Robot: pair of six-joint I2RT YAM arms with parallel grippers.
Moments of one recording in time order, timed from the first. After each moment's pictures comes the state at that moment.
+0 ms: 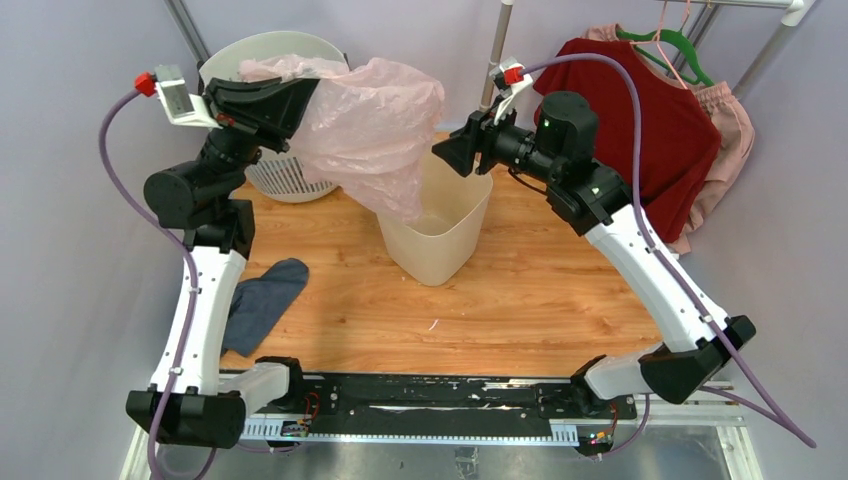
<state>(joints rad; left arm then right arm) -0.04 1.10 1.31 0.76 0.64 -0.82 0.61 1.36 1.65 -0.32 -0.37 0.20</state>
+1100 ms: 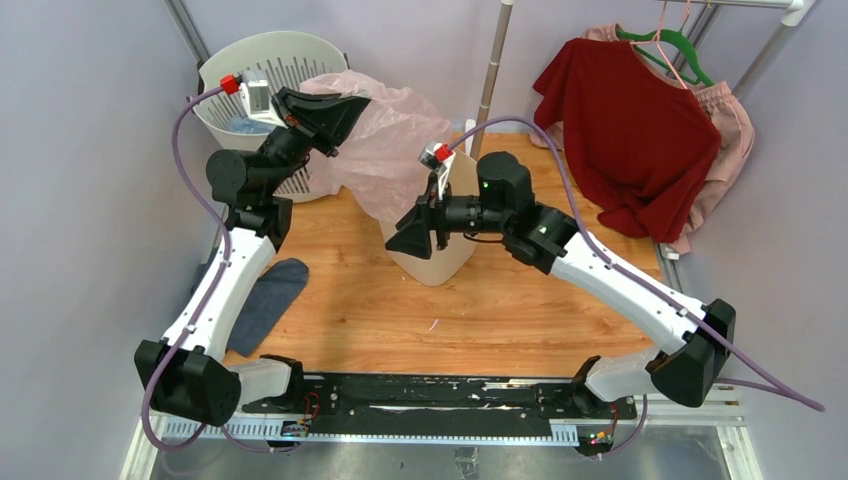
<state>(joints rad) -0.21 1.22 1.18 0.78 0.62 -0.66 0.83 1.34 1.34 -0.19 -0.62 0.29</state>
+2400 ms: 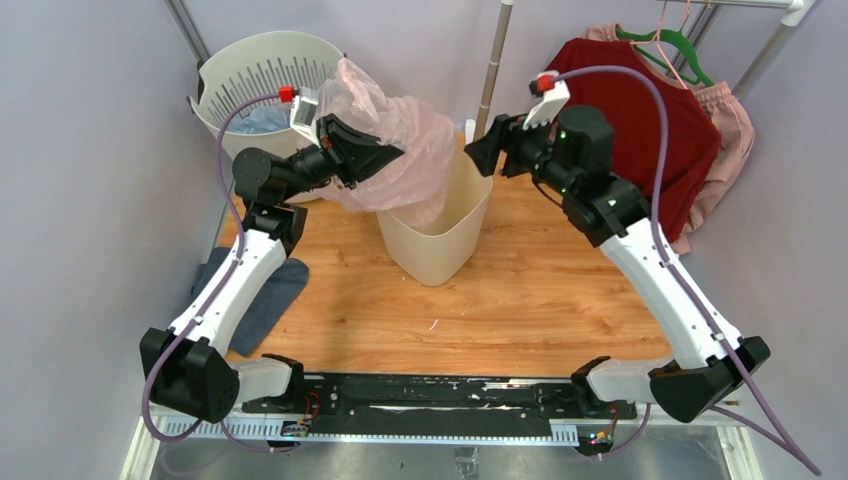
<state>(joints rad) -0.27 1.24 1.10 0.72 0.89 -0.74 0.55 1.27 1.48 -0.37 -0.11 0.27</state>
